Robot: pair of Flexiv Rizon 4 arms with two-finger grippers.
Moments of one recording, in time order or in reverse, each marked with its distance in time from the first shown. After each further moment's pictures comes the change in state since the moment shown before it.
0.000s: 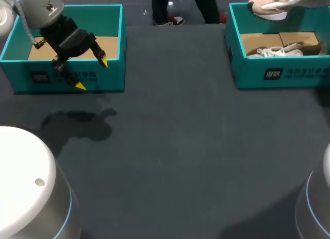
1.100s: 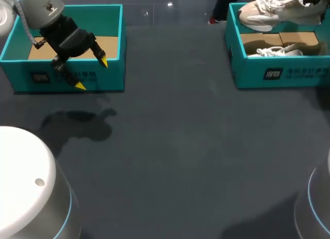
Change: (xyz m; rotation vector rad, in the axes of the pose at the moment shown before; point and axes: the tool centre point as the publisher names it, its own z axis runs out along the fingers) left arm 0.000 0.000 0.000 0.000 0.000 0.000; right arm 0.023 -0.031 0.061 -0.027 -0.067 0.234
